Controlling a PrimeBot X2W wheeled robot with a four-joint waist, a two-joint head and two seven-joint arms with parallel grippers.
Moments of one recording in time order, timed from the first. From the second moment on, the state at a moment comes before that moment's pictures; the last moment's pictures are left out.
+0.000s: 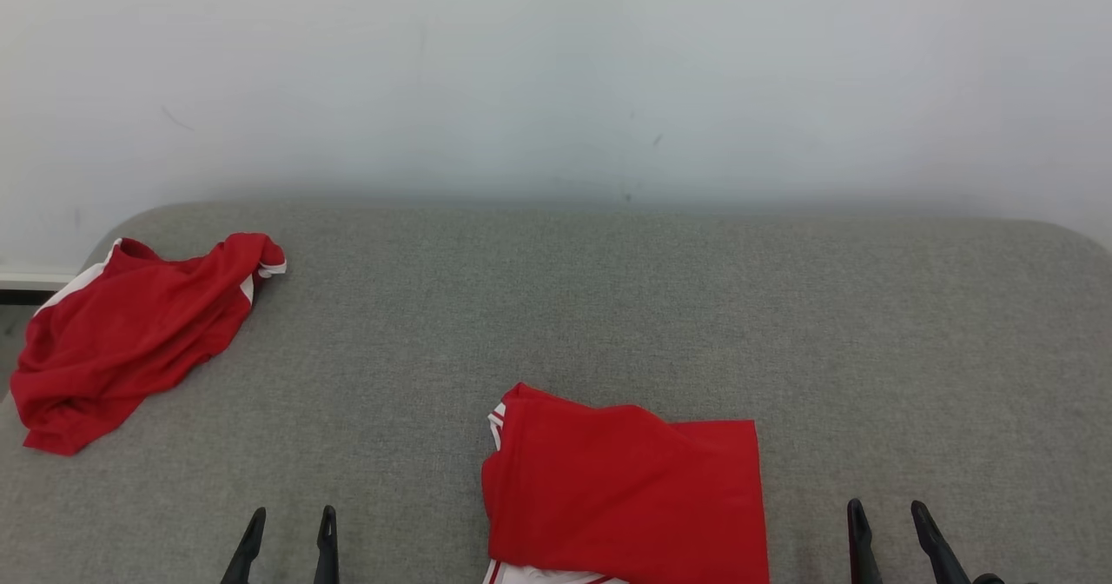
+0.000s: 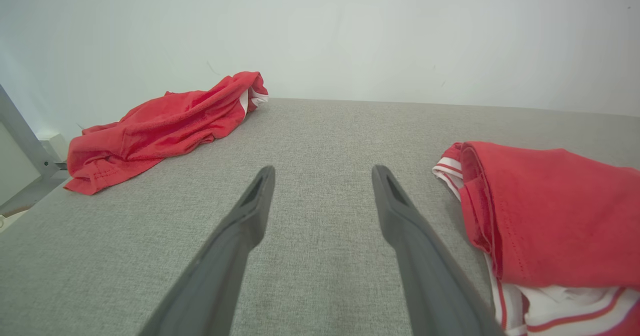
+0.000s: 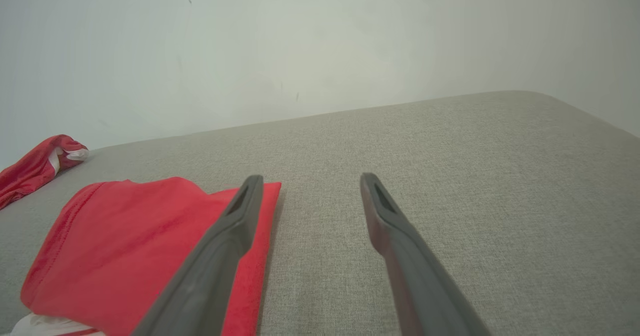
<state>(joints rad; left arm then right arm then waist) 0.04 0.06 0.03 0.27 -0.09 -0.13 -0.26 0.14 -0.05 -0.02 0.19 0.22 0.13 -0.26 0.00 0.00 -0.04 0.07</state>
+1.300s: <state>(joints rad) 0.06 0.05 0.03 0.28 -0.07 -0.13 -0.26 0.14 -0.05 -0.01 0.21 0.21 0.13 -0.26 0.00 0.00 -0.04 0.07</state>
